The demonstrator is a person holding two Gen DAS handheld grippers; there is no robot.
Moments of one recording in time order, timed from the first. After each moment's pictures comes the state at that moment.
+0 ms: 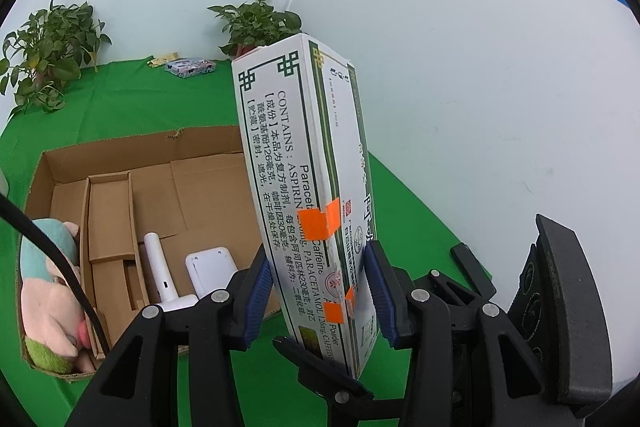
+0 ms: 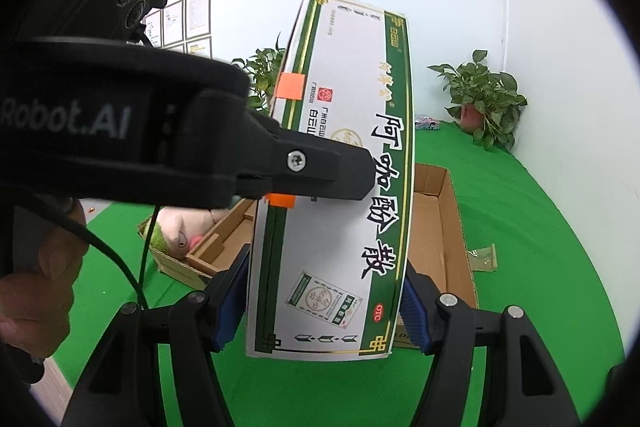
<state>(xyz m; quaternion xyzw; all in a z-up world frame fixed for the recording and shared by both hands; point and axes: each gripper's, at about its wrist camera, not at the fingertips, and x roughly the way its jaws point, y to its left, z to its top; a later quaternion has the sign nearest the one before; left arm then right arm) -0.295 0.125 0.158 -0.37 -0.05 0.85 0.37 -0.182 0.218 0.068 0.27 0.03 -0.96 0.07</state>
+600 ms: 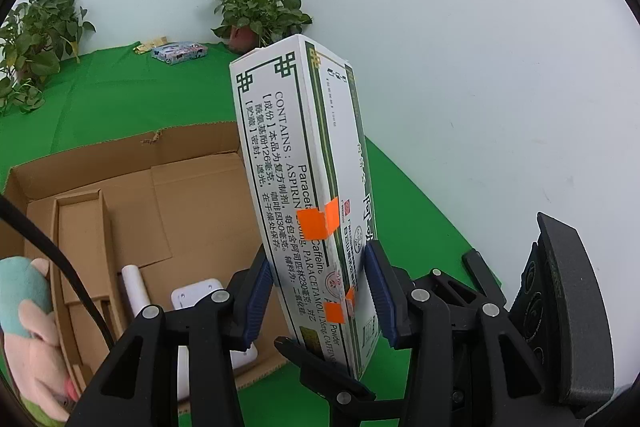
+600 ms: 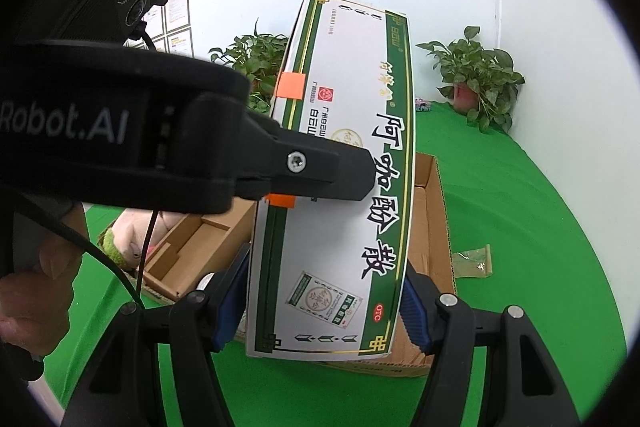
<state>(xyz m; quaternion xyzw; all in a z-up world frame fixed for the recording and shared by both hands) -0.361 0.183 0.139 -0.40 -0.04 0.83 0.38 -0.250 0.264 0.054 0.30 0.01 -0.95 0.05</state>
